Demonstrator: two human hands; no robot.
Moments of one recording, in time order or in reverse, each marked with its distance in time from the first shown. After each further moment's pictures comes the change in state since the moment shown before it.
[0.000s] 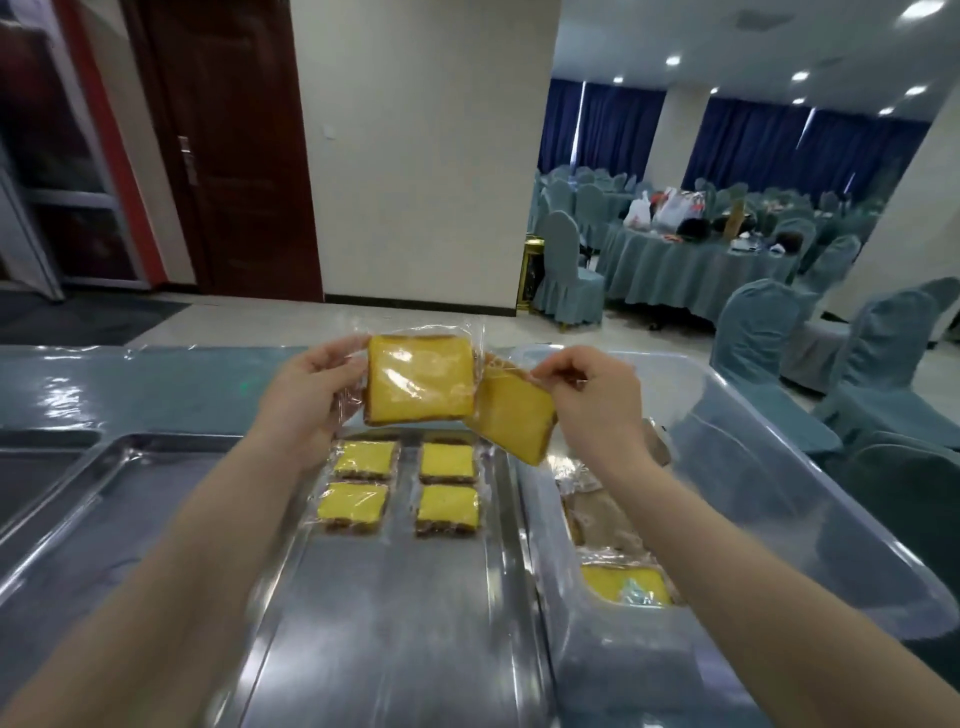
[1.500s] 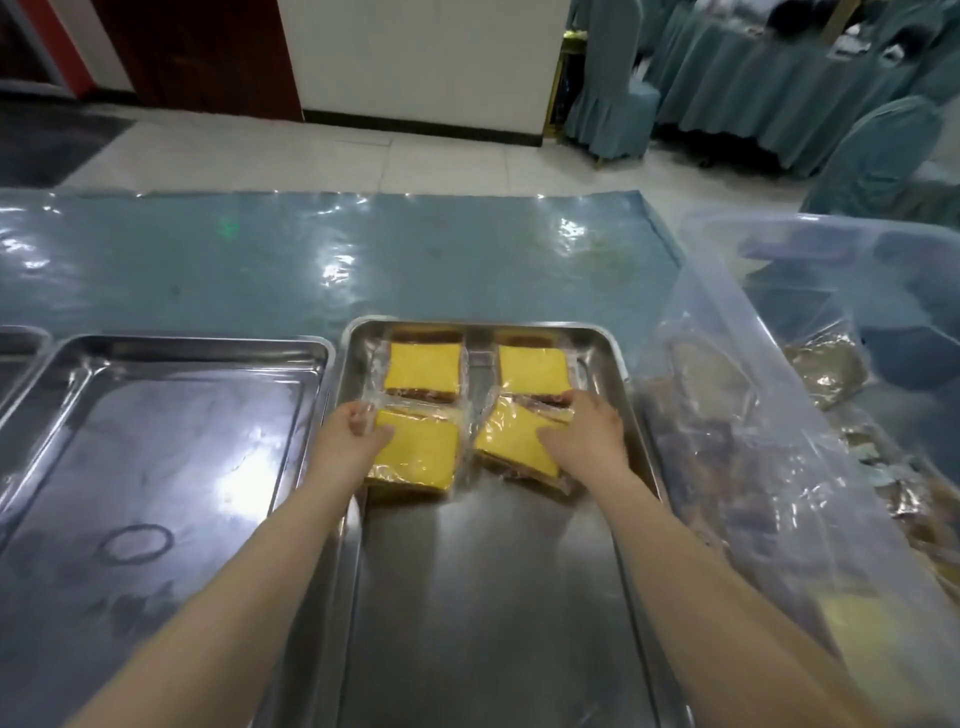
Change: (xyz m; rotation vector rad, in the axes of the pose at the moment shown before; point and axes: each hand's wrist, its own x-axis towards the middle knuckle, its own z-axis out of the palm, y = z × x) left_hand 0.142 -0.232 -0.164 0.629 0.138 -0.363; right_hand -0.023 0.204 0.248 -0.520 -0.499 0.715
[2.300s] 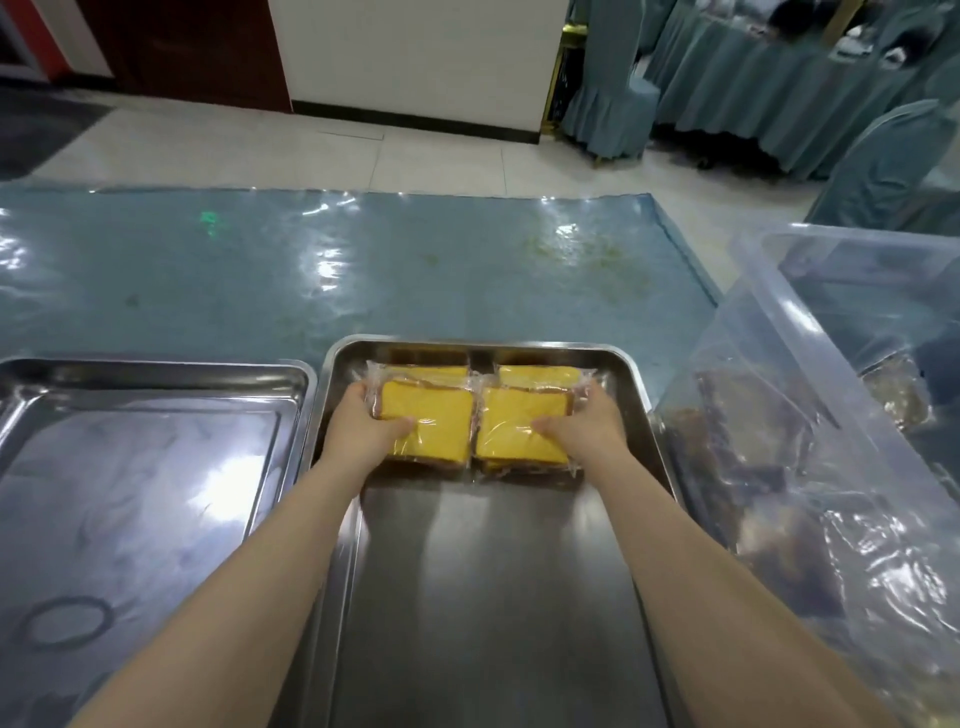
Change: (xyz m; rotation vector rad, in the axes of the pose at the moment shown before) left_hand 0.083 0.010 0.033 -0.051 -0.068 0.052; right_hand 0.072 -0.022 0.014 0.494 0.038 0.142
